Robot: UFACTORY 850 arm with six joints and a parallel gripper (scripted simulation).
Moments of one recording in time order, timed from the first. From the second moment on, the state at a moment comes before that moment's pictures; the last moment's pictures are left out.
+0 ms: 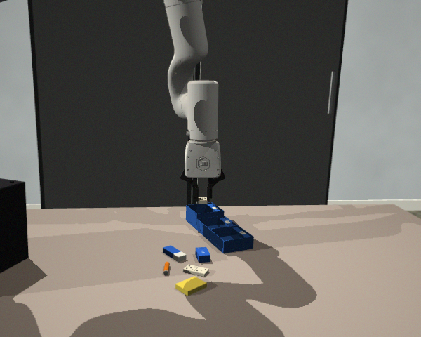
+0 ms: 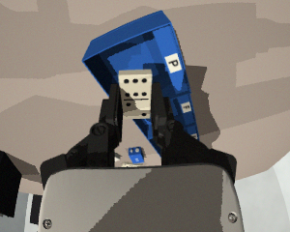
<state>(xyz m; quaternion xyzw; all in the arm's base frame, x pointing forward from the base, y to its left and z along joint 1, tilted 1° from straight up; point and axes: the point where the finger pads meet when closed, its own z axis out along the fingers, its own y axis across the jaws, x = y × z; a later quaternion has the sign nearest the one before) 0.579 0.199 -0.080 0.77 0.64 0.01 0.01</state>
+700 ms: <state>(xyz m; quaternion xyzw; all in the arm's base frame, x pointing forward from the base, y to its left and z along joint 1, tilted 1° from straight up) 0.579 0.200 -0.080 0.63 0.77 0.01 0.01</state>
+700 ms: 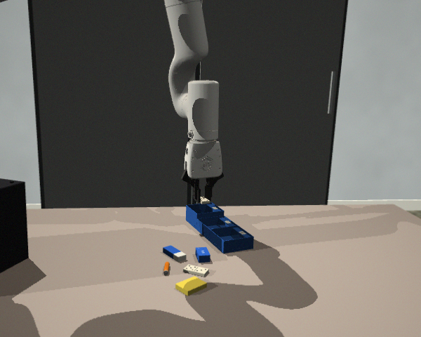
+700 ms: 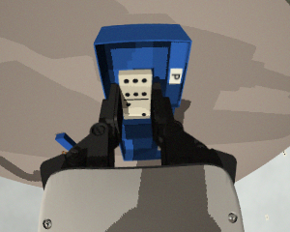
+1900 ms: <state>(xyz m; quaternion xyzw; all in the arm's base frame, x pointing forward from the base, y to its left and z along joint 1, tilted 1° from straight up) 0.579 0.200 -0.116 0.63 0.78 0.01 0.00</state>
